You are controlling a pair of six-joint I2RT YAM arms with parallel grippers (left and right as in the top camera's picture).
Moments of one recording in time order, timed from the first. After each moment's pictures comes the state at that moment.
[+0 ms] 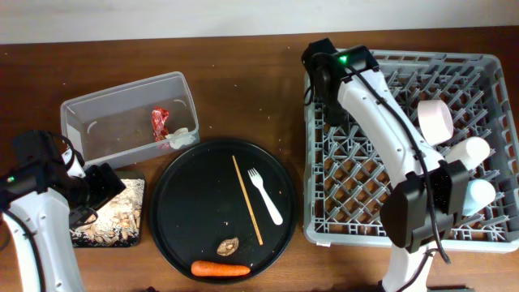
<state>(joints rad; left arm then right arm) 0.46 1.34 1.17 -1.21 0.12 -0.21 0.33 2.02 1.91 -1.48 0.52 0.52</state>
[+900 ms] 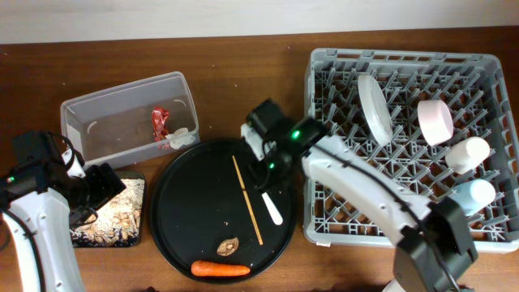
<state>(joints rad) 0.46 1.34 1.17 -1.21 0.12 -0.21 0.68 1.77 1.40 -0.92 -0.18 0.10</state>
